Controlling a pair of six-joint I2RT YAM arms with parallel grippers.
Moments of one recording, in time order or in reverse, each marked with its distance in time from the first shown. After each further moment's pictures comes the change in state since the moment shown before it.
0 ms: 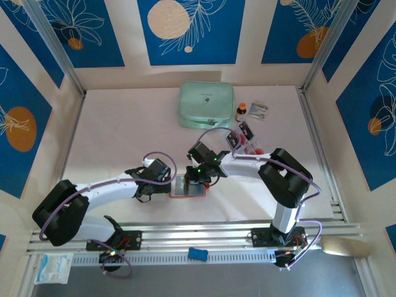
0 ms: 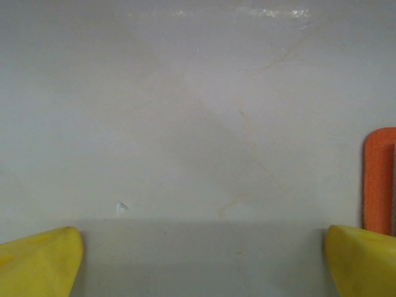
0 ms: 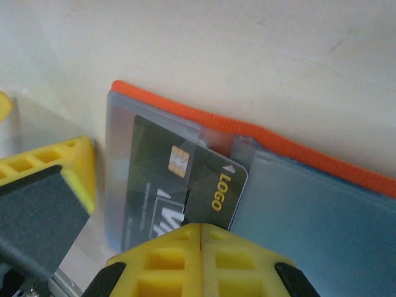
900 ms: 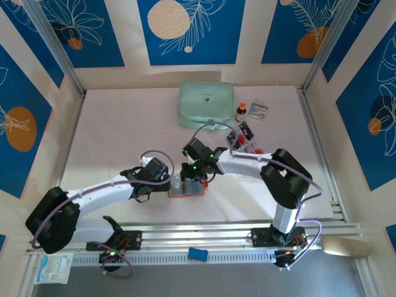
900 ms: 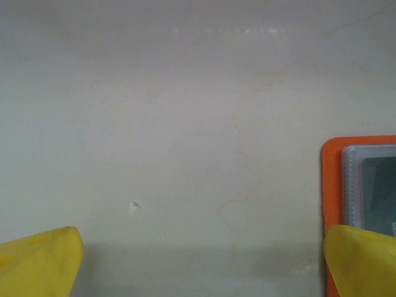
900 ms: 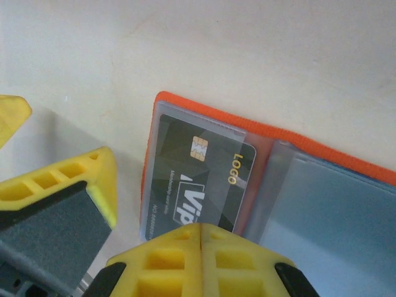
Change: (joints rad) left arm 0.004 -0.087 0.000 -0.030 -0.016 -0.002; right arm 0.027 -0.022 0.082 -0.080 0.039 -0.010
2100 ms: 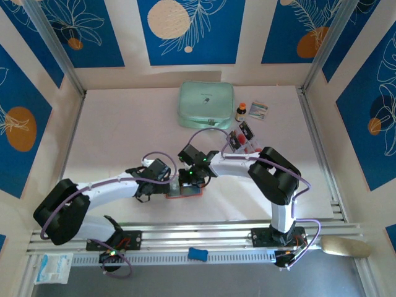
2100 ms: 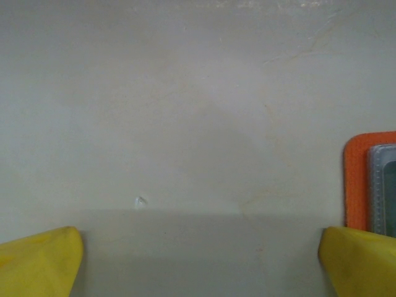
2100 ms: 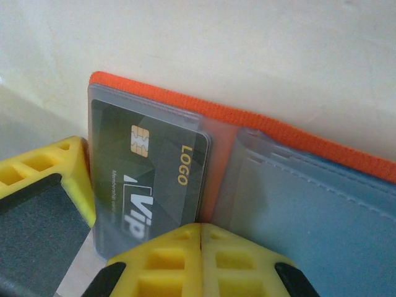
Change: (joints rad) left arm 0.001 0.096 0.009 -0.009 0.000 0.002; right arm 0.042 0.105 0.029 -0.003 0.010 0.011
